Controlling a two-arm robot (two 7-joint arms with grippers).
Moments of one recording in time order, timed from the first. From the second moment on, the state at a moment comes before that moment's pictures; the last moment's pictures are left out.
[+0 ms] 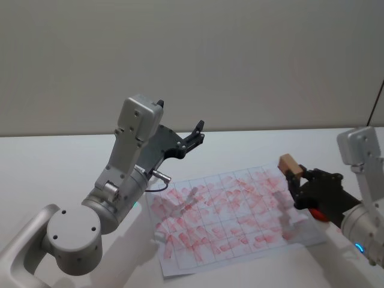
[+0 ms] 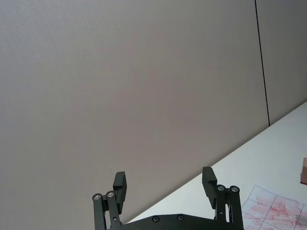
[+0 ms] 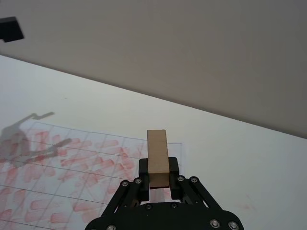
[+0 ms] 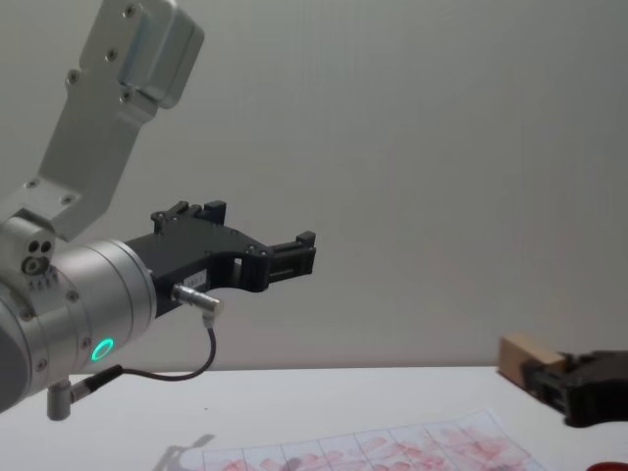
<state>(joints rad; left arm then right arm) -0.24 0.38 0.45 -1.63 -0.20 0.01 -0.01 0.00 0.28 -0.23 -1.76 0.14 0.35 0.19</state>
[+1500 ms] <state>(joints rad) -0.24 0.38 0.45 -1.63 -0.20 0.01 -0.01 0.01 0.29 -0.28 -1.69 0.11 0.54 0.38</state>
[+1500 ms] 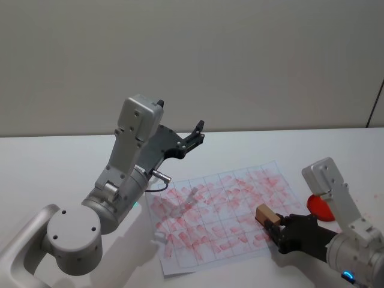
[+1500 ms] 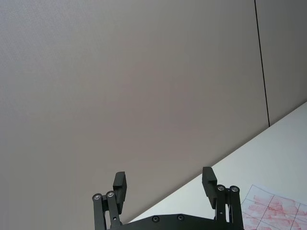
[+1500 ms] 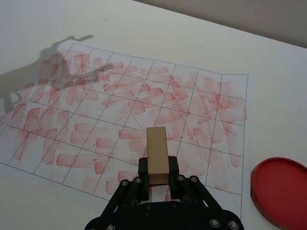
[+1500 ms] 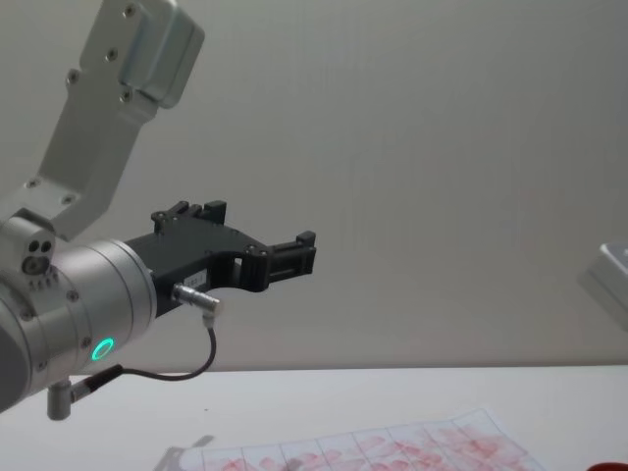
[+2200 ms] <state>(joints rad) -0.24 0.38 0.45 -1.63 -0.20 0.01 -0.01 0.04 0.29 -0.27 -1.71 0.07 0.42 0.34</state>
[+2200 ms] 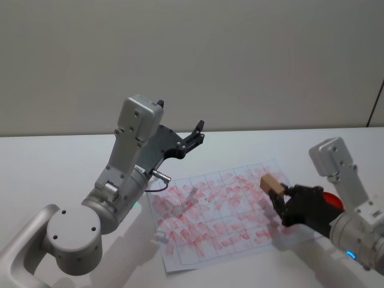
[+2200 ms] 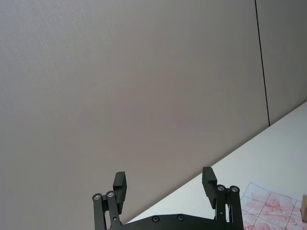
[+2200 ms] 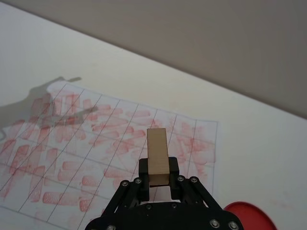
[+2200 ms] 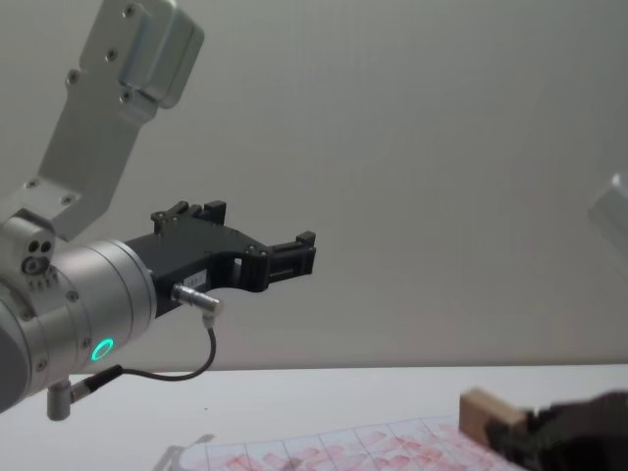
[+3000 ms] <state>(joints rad) -0.24 0.38 0.45 -1.63 -0.20 0.01 -0.01 -0.09 0.35 -0.20 -1.86 0.16 0.42 0.09</state>
